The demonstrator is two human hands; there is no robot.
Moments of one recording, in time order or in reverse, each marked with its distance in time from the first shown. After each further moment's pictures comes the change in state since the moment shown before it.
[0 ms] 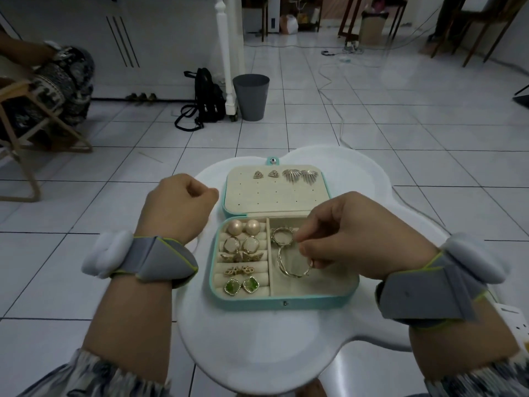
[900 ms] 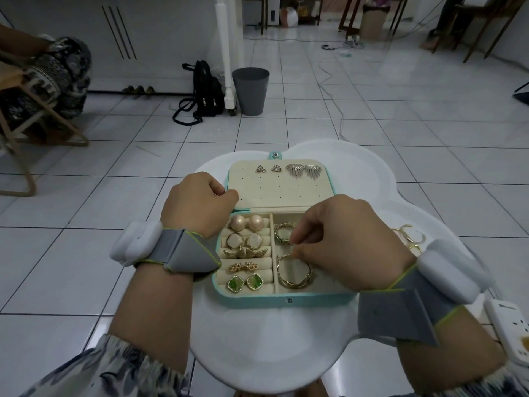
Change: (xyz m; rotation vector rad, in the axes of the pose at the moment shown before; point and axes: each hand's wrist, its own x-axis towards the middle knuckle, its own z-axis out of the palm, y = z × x) left_hand -0.001 0.009 0.018 0.128 -0.048 0.005; right_hand 0.000 -0.010 0.021 -0.307 0.117 -0.013
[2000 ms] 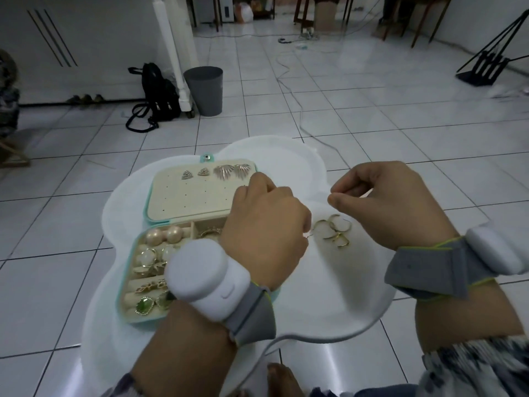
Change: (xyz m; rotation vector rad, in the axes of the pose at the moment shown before) left_hand -0.083 0.110 0.071 0.498 -0.247 0.790; right_hand -0.010 0.106 -0.067 0.145 0.406 0.205
